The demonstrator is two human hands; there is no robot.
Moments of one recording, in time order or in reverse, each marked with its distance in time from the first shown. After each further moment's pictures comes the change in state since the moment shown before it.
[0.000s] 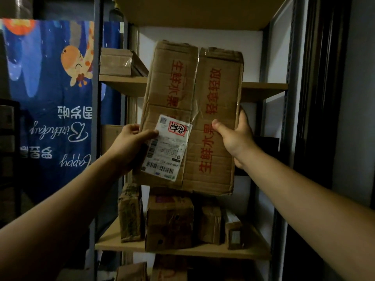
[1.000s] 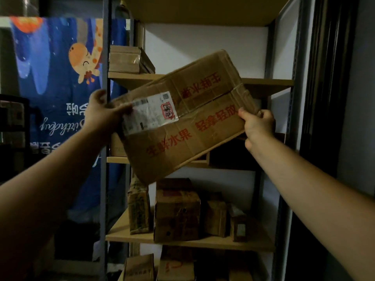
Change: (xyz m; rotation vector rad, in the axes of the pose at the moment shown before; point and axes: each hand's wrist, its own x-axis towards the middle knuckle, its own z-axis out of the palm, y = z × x) left_hand 0.008 0.033 -0.068 0.116 0.340 0.172; right_hand 0.020 -0.004 -0.005 0.087 0.382 0.150
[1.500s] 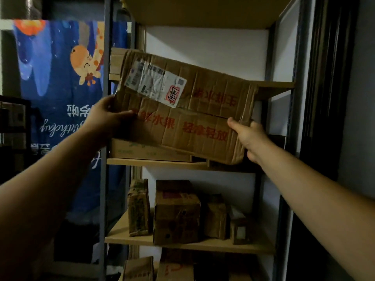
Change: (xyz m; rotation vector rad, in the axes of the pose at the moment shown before) left_hand 0.004 -0.002 0.000 0.082 -0.113 0.038; right_hand -0.001 0.013 -0.004 -0.148 -0.266 0.135
